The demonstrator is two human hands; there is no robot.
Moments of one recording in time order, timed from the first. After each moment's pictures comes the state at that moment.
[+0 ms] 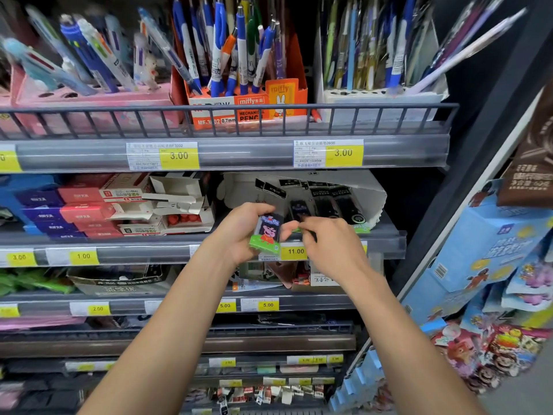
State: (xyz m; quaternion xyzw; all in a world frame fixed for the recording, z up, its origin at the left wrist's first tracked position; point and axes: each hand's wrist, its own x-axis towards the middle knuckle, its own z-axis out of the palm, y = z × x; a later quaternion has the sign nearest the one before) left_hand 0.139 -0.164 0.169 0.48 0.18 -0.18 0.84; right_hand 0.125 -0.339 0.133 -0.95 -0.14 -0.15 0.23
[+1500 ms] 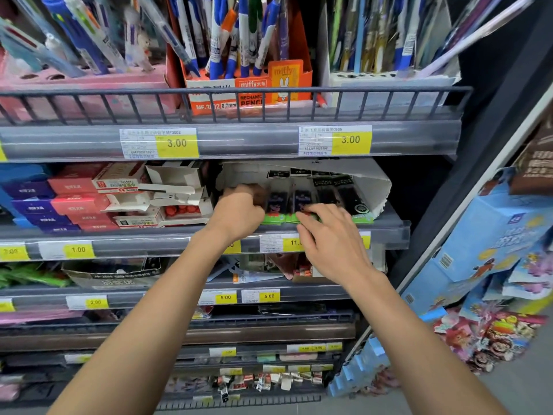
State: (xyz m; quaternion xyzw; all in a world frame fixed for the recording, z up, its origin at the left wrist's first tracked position) left_hand 0.162 -0.136 0.156 0.96 0.01 0.01 0.26; right_hand 0.130 -0.341 0.099 -0.93 -0.20 -0.27 0.13
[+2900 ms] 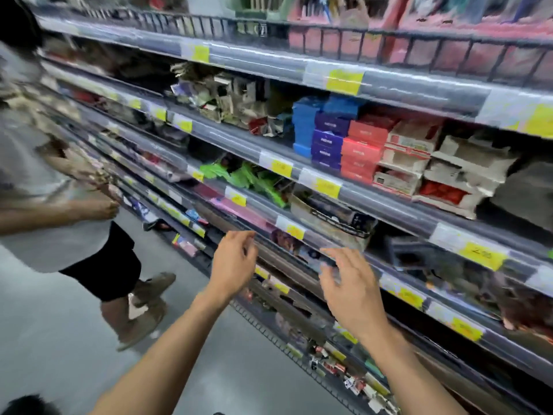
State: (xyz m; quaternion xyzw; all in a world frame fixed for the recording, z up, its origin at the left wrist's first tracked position) left_hand -0.090 0.173 -0.010 0.88 0.33 0.21 0.29; right_hand 0.013 -0.055 0.021 -0.84 -0.39 -0.08 0.36
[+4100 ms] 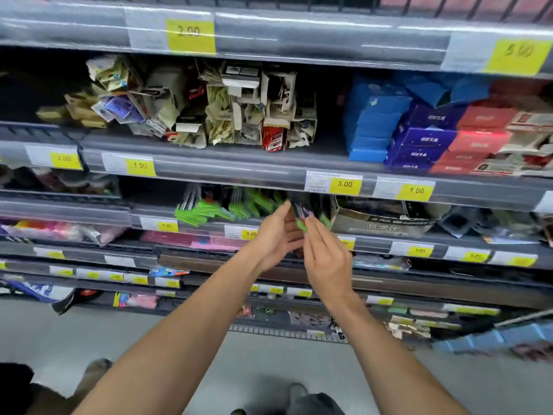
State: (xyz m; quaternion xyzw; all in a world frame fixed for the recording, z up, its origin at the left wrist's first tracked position) left_hand 0.059 0.368 -0.004 0.48 0.18 -0.19 0.83; right_hand 0.036 0.237 -0.065 -0.86 -0.22 -0.40 0.23
